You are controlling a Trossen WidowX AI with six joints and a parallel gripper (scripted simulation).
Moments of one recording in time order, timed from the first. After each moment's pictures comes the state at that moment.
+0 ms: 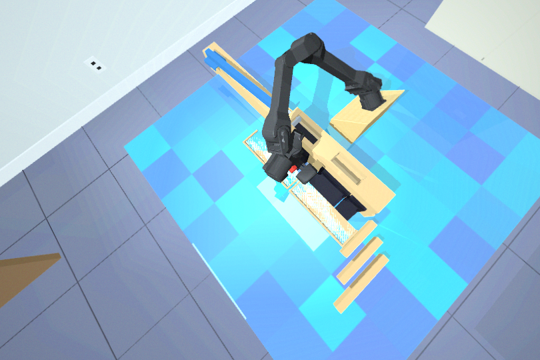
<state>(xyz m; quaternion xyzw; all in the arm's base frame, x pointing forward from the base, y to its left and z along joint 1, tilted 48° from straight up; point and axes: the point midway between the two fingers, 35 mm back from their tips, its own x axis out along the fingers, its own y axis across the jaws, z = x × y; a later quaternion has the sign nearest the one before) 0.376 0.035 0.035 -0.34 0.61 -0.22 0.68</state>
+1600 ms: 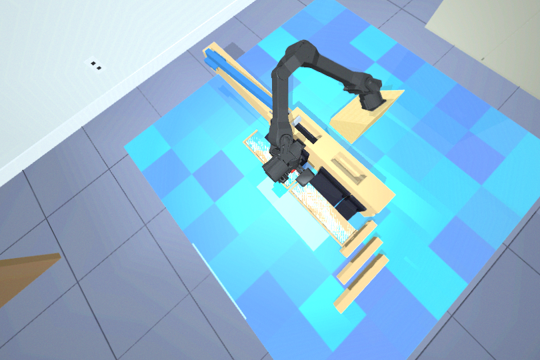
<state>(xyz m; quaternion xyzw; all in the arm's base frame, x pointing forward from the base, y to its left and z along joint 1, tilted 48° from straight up) 0.383 -0.026 -0.015 -0.34 0.61 -0.22 0.68</state>
